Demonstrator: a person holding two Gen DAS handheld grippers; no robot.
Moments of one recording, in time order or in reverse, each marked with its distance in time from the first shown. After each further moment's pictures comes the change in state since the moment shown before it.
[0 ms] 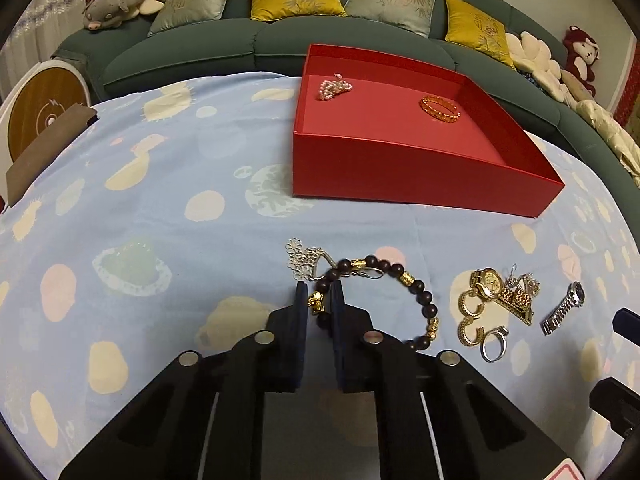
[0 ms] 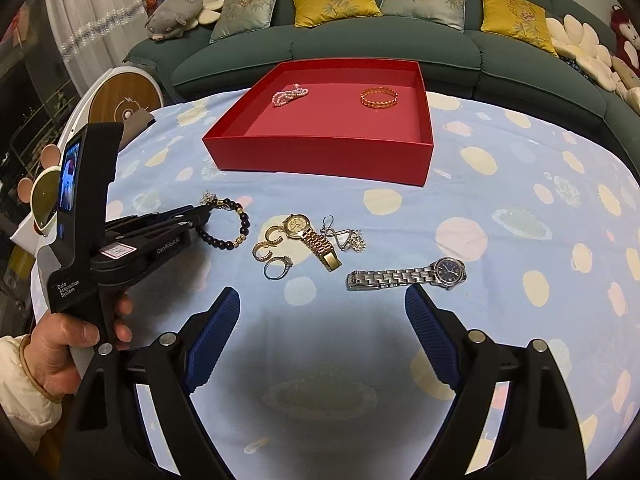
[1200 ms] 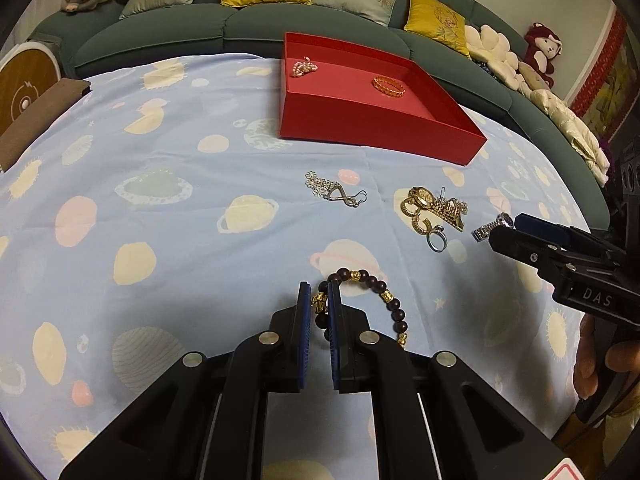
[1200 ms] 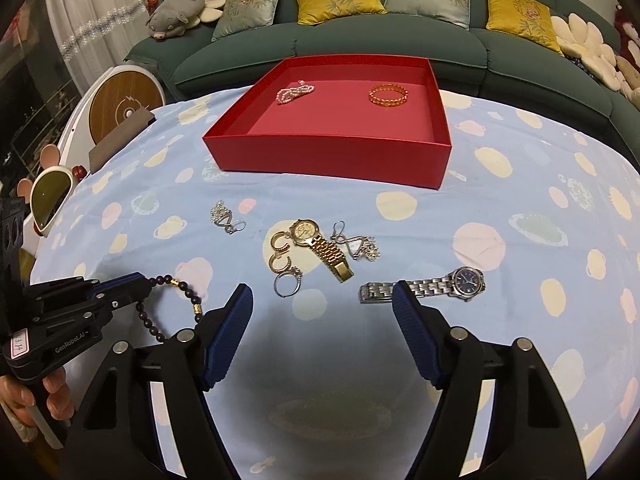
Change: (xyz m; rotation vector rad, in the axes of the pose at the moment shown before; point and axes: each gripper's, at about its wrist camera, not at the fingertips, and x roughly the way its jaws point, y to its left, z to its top) left arm -0.064 0.020 -0.047 0.019 0.060 -0.170; right arm 0.016 0.004 0.007 0.001 0.004 0.010
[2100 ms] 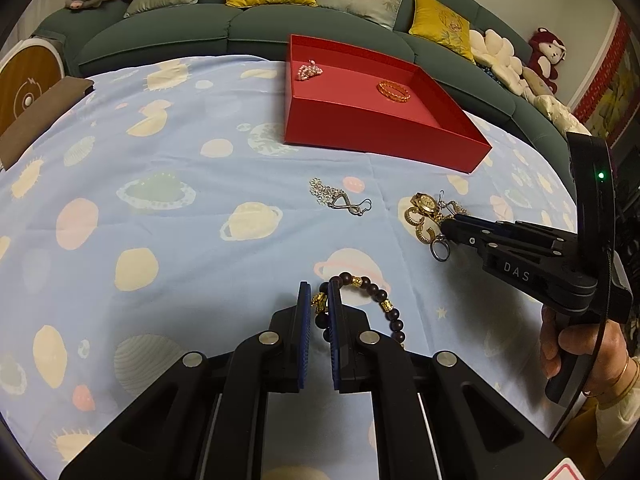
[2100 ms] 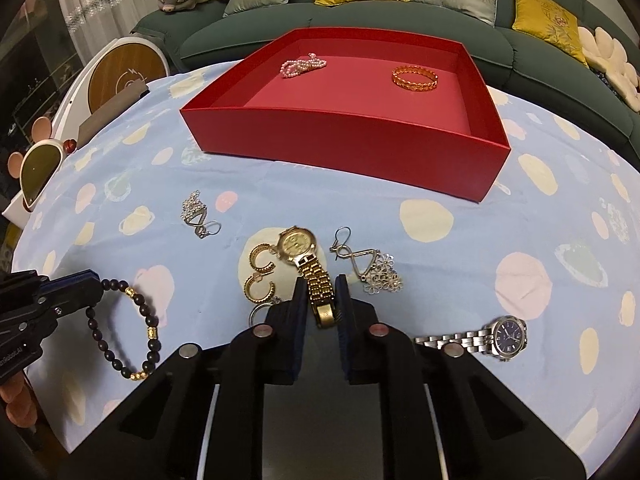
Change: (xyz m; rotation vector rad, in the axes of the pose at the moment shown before) left arm 0.002 0.002 0.003 -0.015 -0.003 0.005; right arm 0.058 0.003 0.015 -0.087 0.062 0.014
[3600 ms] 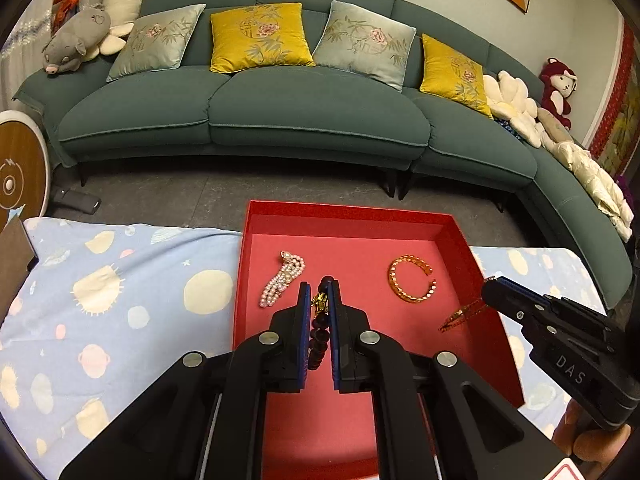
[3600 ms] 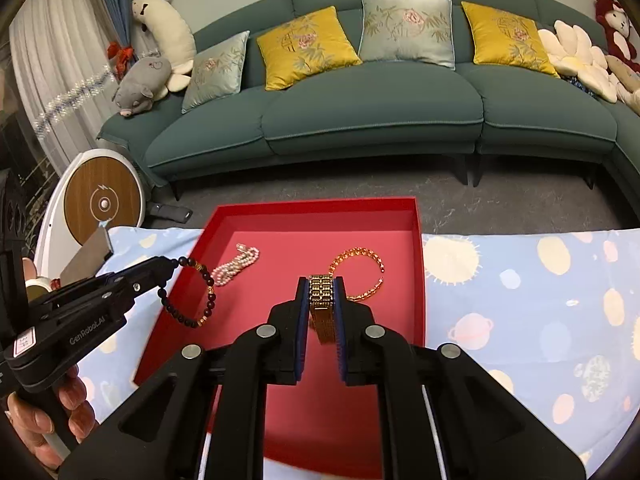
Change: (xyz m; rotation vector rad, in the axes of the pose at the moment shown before) left arm 0.089 -0.028 0.235 0.025 -0.165 0.070; right arm 0.007 -0.084 0.169 0.184 -0.225 -0.007
